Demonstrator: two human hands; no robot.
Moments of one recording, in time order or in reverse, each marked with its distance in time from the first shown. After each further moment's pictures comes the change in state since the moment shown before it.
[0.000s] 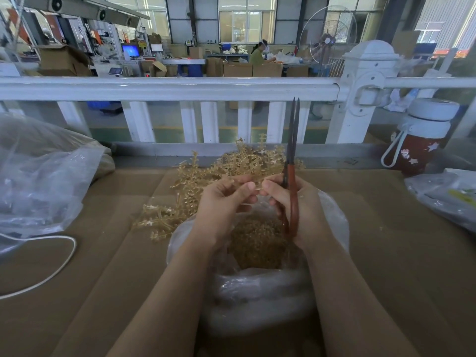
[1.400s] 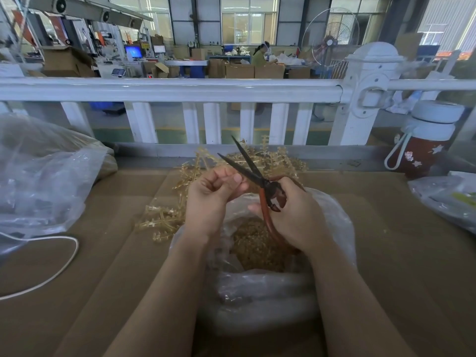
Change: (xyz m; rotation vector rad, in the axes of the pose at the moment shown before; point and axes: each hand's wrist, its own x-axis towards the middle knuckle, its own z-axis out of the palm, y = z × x) left_hand 0.007 0.003 -0.013 -0.154 0.056 0.191; right_hand -0.001 0.003 -0.003 -1.000 -0.043 -0.236
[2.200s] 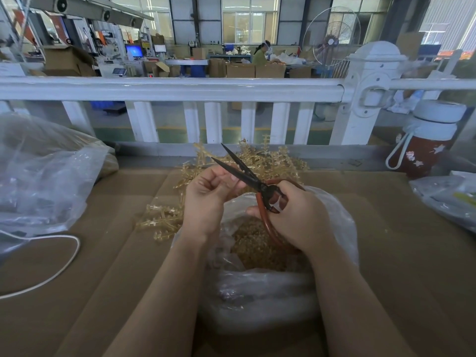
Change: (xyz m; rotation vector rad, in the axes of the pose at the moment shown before) left_hand 0.002 -0.004 -0.005 -0.039 -0.014 0.074; right_hand -0.003 -0.004 -0.004 -0.145 0.037 -0.065
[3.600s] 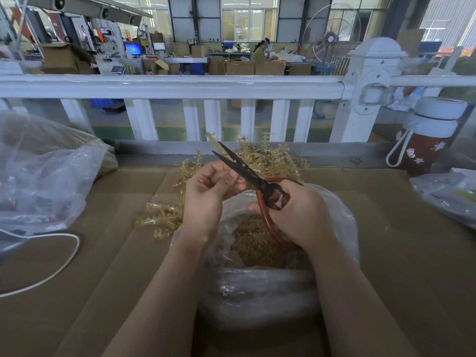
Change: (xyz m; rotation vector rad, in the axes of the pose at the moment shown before) left_hand -0.001 0.002 -0.003 0.088 -0.029 0.060; right_hand -0.002 -0.001 0.001 0.036 0.044 -0.006
